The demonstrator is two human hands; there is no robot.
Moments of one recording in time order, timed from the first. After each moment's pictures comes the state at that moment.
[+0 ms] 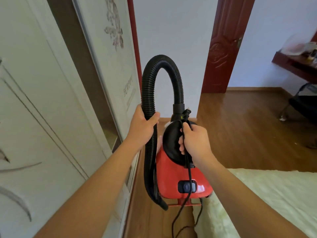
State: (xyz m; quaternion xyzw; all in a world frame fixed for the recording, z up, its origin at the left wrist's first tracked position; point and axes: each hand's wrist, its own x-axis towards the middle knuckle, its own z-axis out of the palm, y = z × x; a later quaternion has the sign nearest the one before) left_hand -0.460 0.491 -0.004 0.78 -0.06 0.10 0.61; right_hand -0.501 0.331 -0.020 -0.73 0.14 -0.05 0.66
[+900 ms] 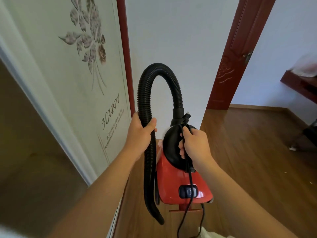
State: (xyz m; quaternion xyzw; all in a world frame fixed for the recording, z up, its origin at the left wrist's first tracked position) left_hand -0.047 0.444 -0.023 0.72 -0.03 0.11 0.69; right_hand -0.079 0.280 -0.019 -0.75 0.14 -0.04 0.64
